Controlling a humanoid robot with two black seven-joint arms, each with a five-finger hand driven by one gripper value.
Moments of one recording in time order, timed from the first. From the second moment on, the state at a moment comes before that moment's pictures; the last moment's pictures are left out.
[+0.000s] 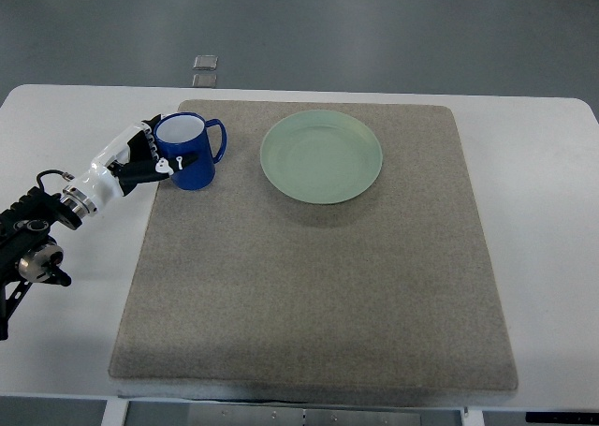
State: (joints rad) left arm -0.50 0.40 -0.94 -0.81 0.88 -0.36 -0.49; right arm 0.00 0.00 0.03 0.10 -0.03 0.19 0.20
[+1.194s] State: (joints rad) left arm -0.56 0.56 -0.94 -0.82 0.34 -0.61 -0.31; right arm 0.00 0.00 0.03 0.10 -0.03 0.19 0.20
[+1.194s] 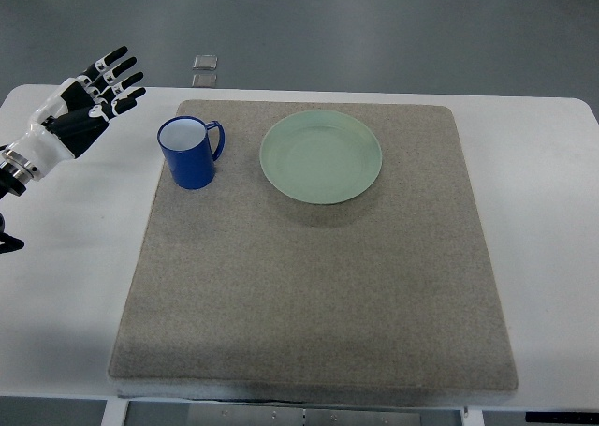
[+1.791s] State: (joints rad) left arm -0.71 0.55 -0.95 -0.66 -0.04 -0.61 0.12; right arm 0.00 0.00 0.03 0.10 -0.03 0.19 0.20
